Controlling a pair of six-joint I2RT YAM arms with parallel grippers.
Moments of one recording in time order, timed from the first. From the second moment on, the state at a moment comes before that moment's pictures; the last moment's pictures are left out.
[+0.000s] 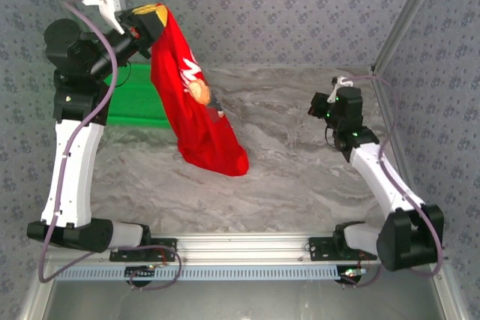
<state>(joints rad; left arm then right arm) -0.16 1.34 1.82 -0.19 0.61 -0.40 0.18 1.21 0.92 -0.07 -0.04 0.42</state>
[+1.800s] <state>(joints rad) 0.01 1.31 1.84 -0.27 0.51 -0.54 -0.04 1.37 0.97 -0.46 0.14 0.30</state>
